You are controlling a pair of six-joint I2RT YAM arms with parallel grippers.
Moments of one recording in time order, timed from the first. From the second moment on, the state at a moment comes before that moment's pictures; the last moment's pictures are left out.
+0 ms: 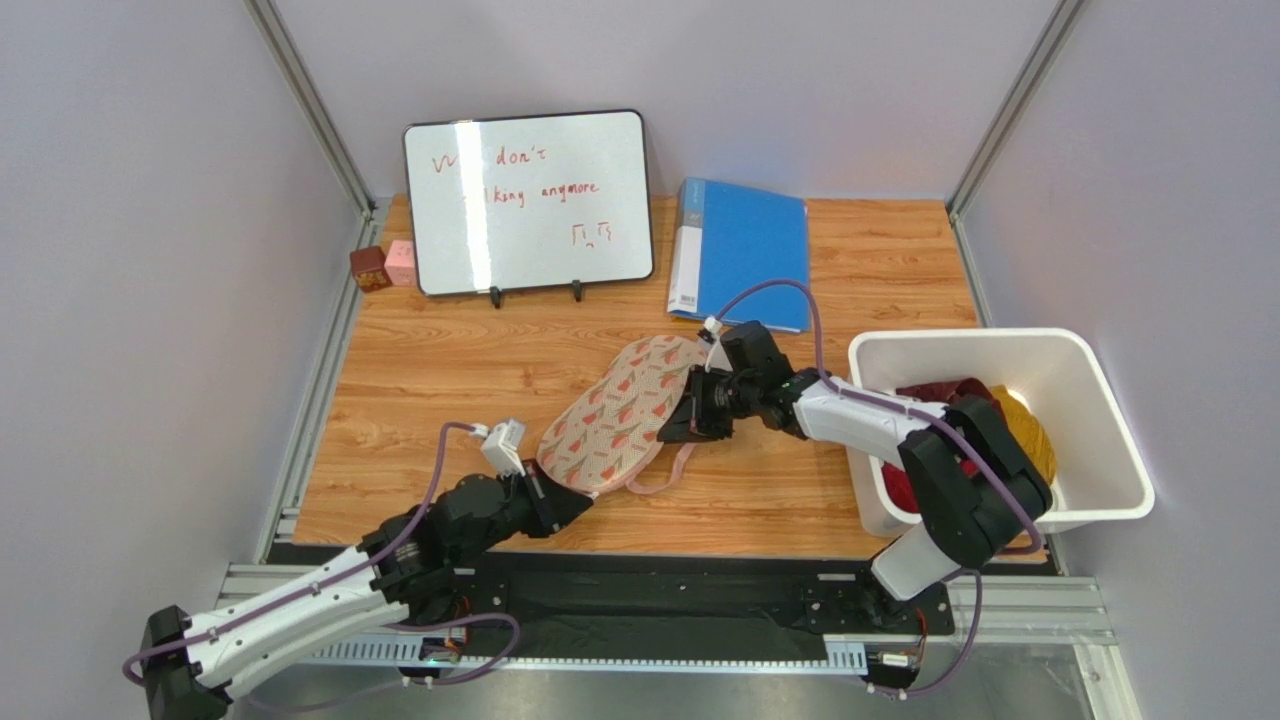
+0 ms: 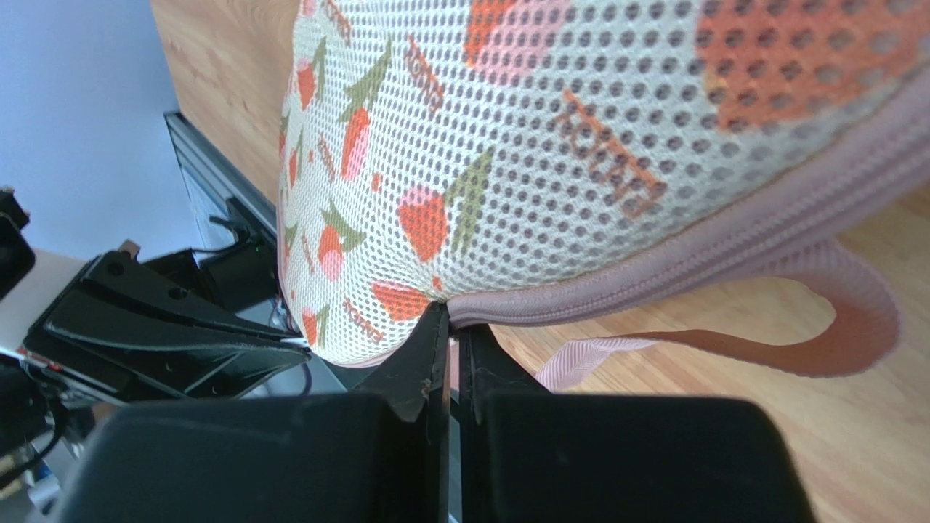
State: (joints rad) left arm -1.02 0.37 0.12 -0.18 -0.17 -1.04; right arm 0.60 1.53 0.77 -0.05 -0.51 0.82
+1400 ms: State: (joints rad) left arm -1.02 0.89 0.21 0.26 0.02 -1.03; right arm 0.79 1.58 0.73 0.03 -0.59 0.87
